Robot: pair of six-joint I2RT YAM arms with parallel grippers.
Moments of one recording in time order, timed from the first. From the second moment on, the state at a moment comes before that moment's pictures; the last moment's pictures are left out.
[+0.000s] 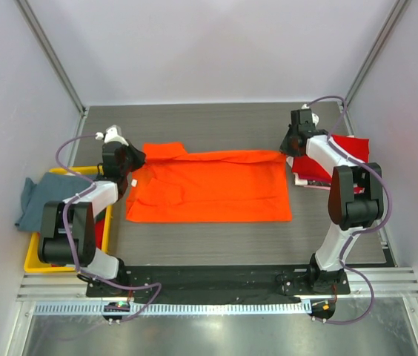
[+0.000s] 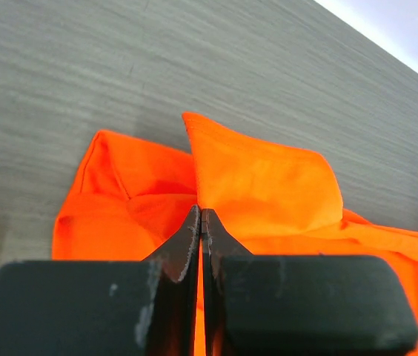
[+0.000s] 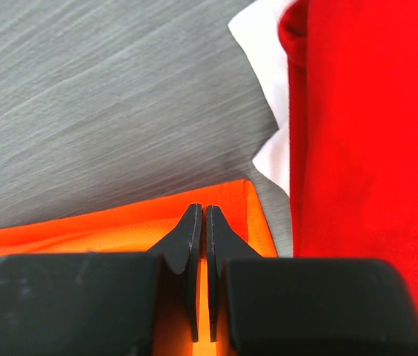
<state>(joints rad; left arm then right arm) -0.04 1.52 0.75 0.38 0.06 -0.52 0.10 1.81 1.32 -0.38 0.12 0.51</state>
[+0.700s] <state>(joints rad) -0.06 1.25 0.49 0.39 -0.01 -0.54 0.09 1.81 1.23 -0.34 0.14 0.55</state>
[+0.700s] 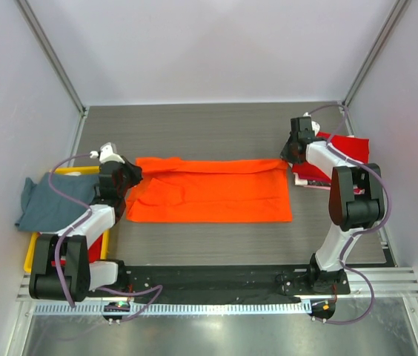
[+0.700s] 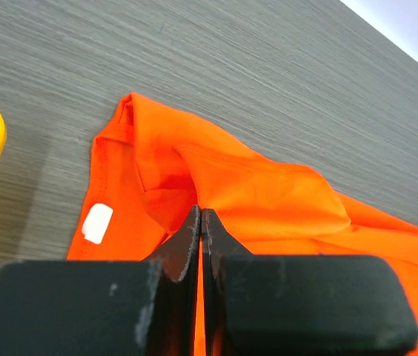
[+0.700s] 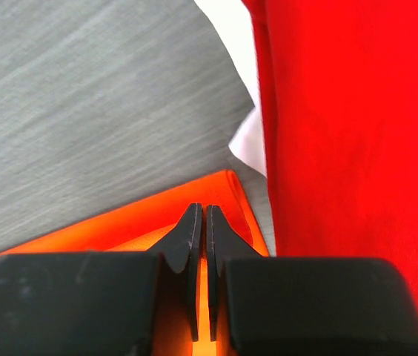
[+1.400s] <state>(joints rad) -0.06 1.15 0.34 0.41 0.03 -0.63 0.09 1.50 0.87 -0.09 0.16 0.63</state>
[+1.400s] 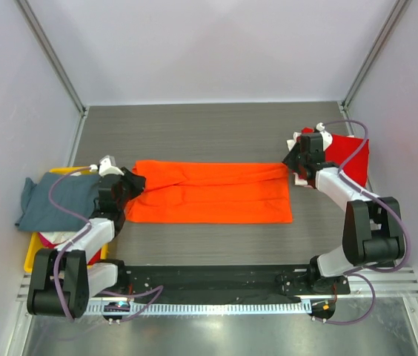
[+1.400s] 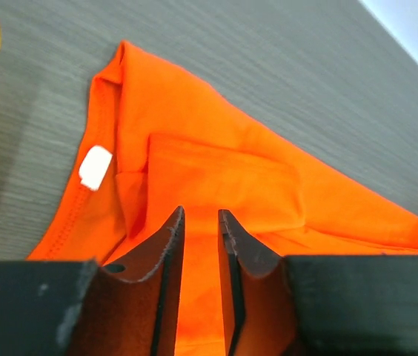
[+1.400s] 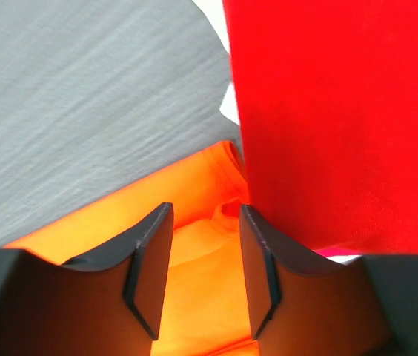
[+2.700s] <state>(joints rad) -0.16 1.28 0.63 0.16 0.07 -0.67 0.30 1.54 0.96 -0.36 0.13 0.54</state>
